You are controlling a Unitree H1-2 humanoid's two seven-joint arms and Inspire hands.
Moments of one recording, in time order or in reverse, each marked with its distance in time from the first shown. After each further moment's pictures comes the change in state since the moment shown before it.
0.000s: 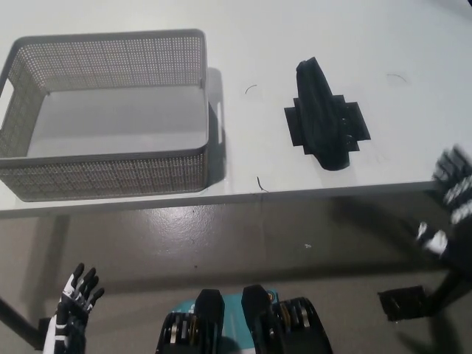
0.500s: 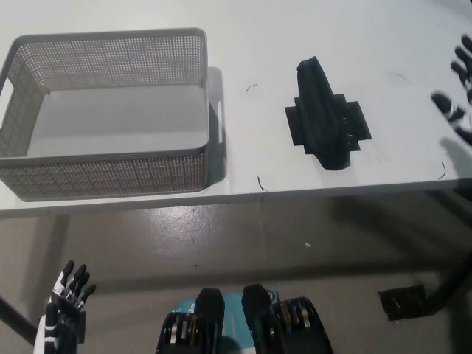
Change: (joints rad) left_arm 0.000 0.000 0.030 -0.014 -0.012 -0.019 -0.021; right_arm -0.380 -0.099 -0.026 0.263 0.016 0.052 0.013
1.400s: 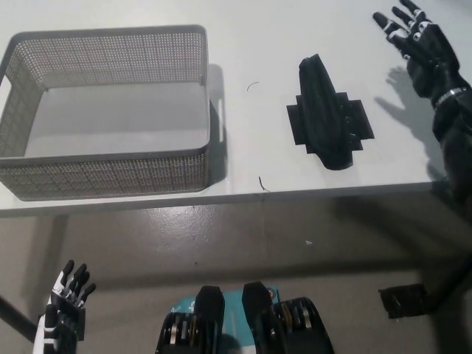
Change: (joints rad) left_arm 0.003 -0.004 0.005 -0.019 0.005 -0.002 -0.012; right_arm -0.590 0.014 -0.009 1.159 0.004 -0.158 0.079
